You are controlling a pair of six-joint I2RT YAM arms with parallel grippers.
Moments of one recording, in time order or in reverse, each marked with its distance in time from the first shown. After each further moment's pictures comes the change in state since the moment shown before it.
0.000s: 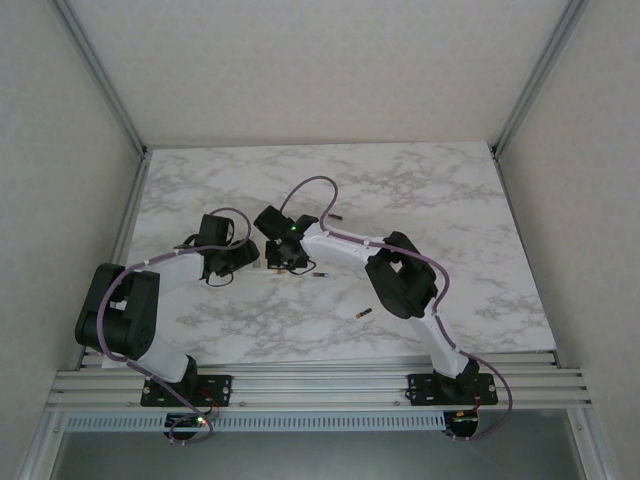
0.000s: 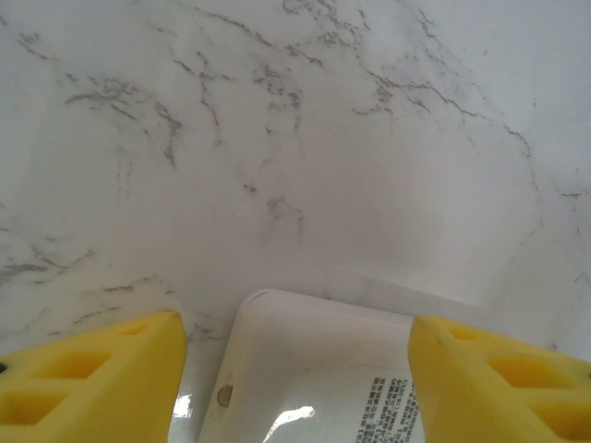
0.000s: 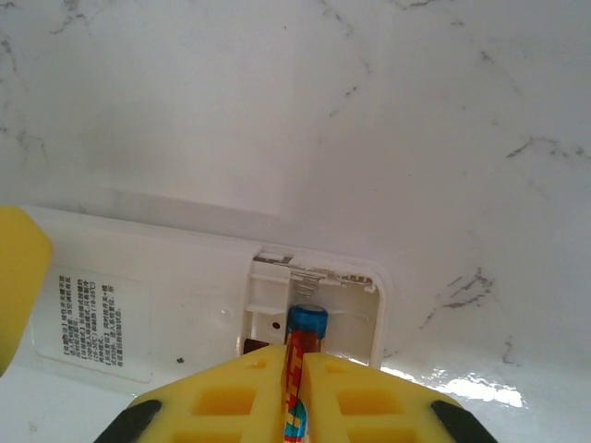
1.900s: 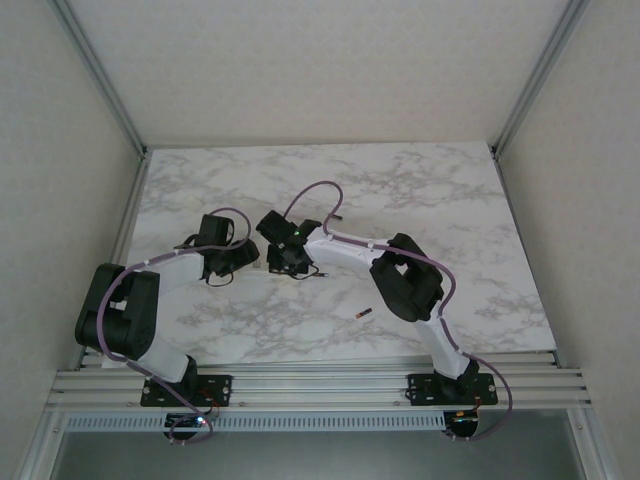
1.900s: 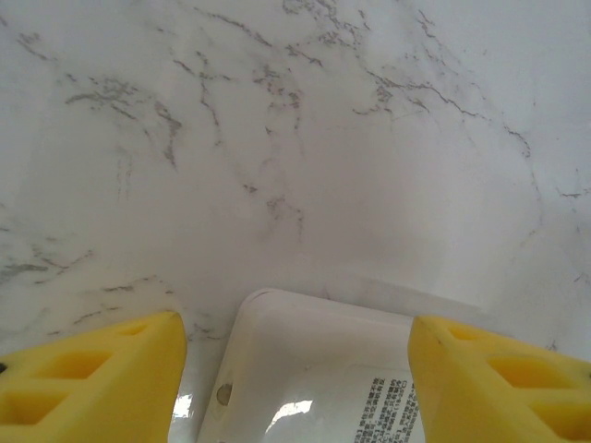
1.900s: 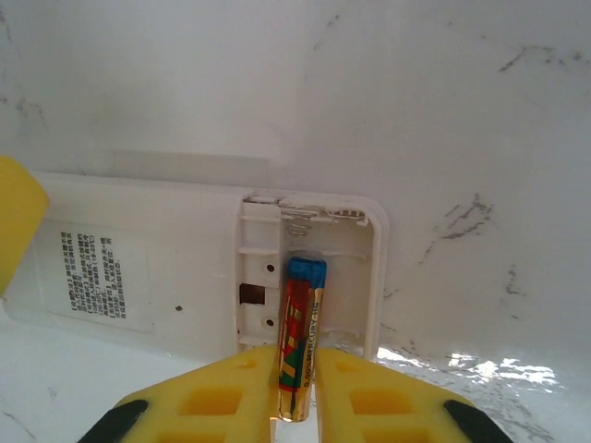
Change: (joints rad) left arm 0.000 0.000 0.000 0.000 0.000 0.000; right arm 0.013 -0.064 -0.098 0.049 -0.028 0.085
